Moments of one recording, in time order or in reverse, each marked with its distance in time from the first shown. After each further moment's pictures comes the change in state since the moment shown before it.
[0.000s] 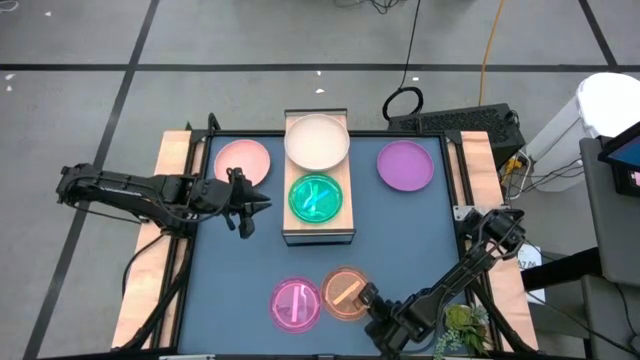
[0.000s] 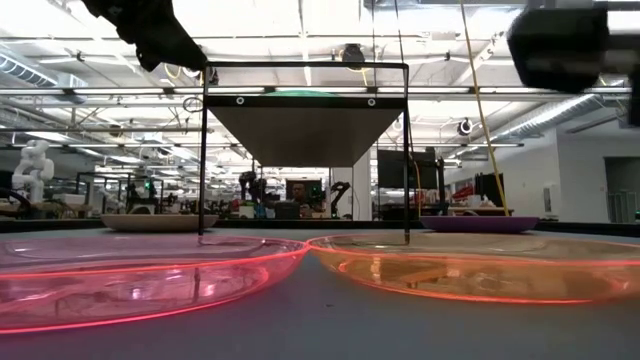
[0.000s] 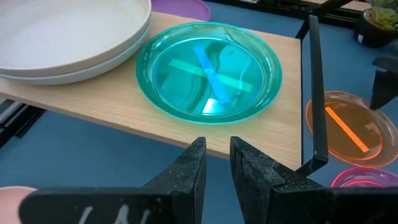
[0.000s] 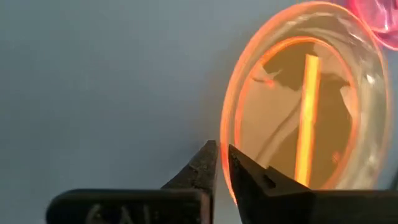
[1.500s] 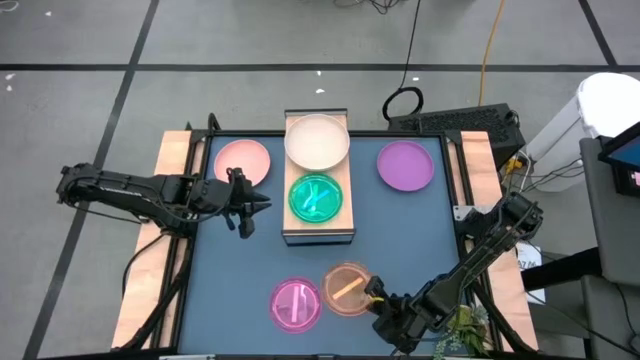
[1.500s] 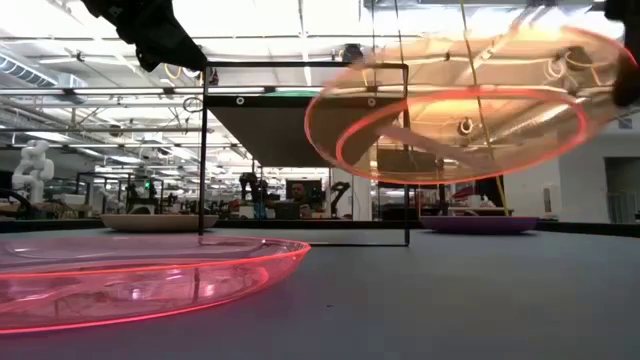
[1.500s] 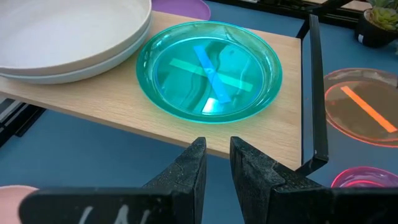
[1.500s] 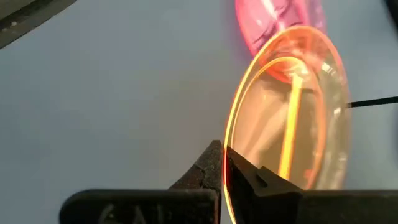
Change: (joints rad) left arm 0.000 0.000 0.000 -0.002 0.000 -0.002; right arm 0.006 -0.203 -0.078 0.078 0.106 -0.083
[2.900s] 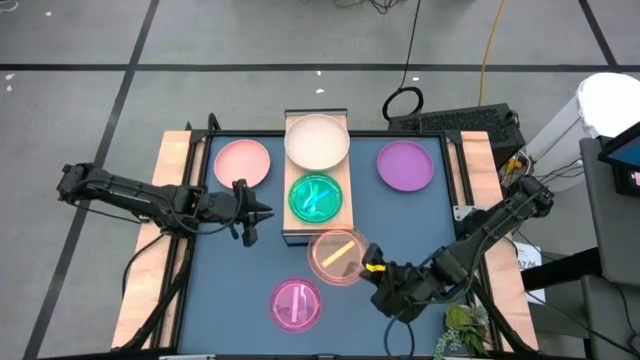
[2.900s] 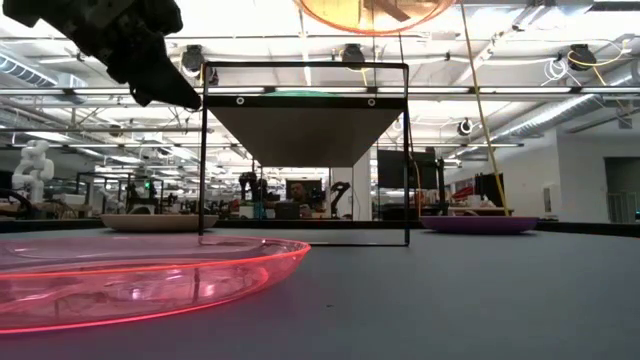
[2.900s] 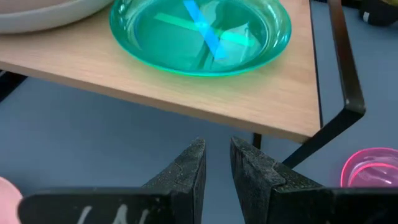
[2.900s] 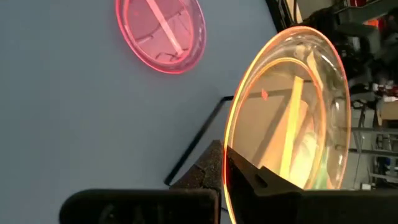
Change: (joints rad) left arm -0.038 0.000 -0.206 0.201 -0.004 -0.025; right arm -0.145 -0.184 0.222 -0.297 0.090 -0.327
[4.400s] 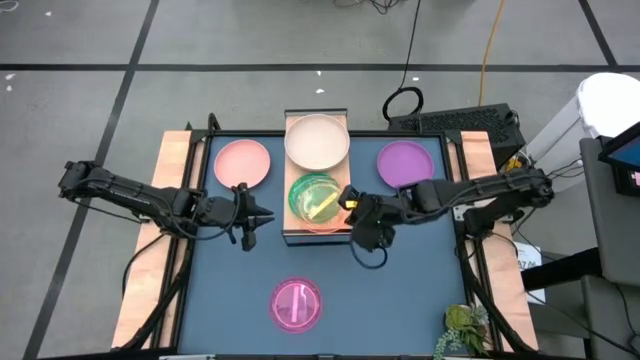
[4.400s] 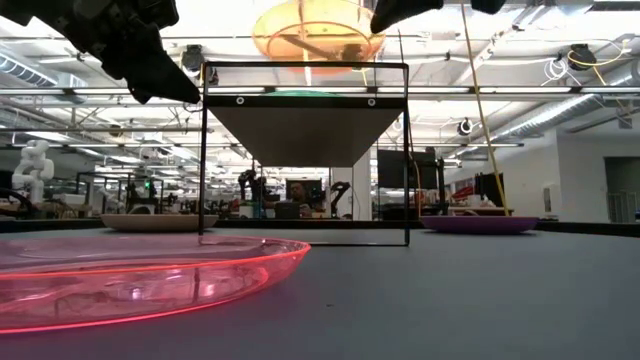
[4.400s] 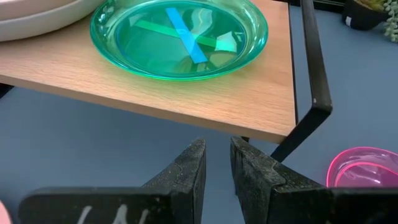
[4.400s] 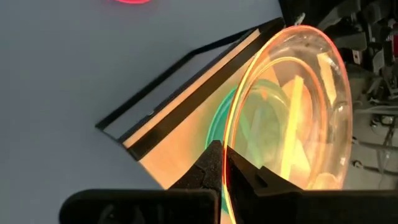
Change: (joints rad) left arm -0.054 0.000 -0.013 0.041 -0.024 -0.003; right arm -0.488 -0.057 0.058 -0.030 -0.392 -0.477
